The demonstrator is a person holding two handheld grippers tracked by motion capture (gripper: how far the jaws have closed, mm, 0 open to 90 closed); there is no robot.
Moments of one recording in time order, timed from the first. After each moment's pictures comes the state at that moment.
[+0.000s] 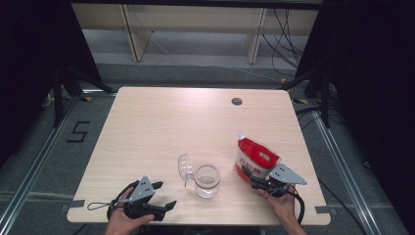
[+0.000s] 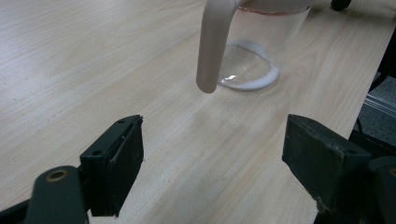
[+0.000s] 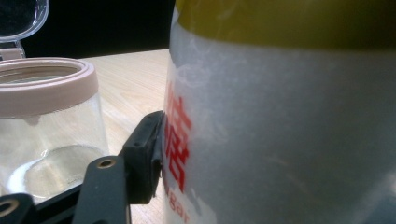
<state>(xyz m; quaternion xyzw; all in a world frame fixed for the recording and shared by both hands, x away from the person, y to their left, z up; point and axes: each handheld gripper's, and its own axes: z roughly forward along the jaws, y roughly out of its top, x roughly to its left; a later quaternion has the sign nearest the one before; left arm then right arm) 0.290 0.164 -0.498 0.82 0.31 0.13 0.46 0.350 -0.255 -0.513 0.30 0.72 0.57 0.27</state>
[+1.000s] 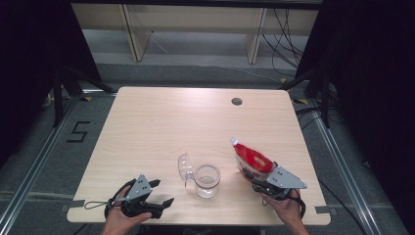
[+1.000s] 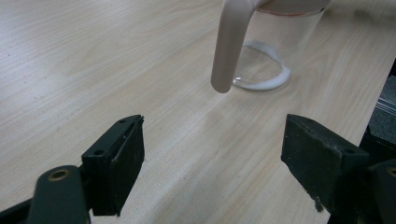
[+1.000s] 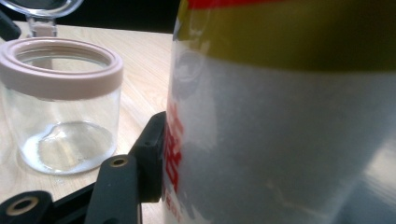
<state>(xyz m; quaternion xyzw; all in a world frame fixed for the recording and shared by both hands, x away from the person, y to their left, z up) 0.293 0.171 -0.496 0.82 0.32 0.15 0.46 0.334 -0.252 -0.485 0.22 0.76 0.51 0.34</state>
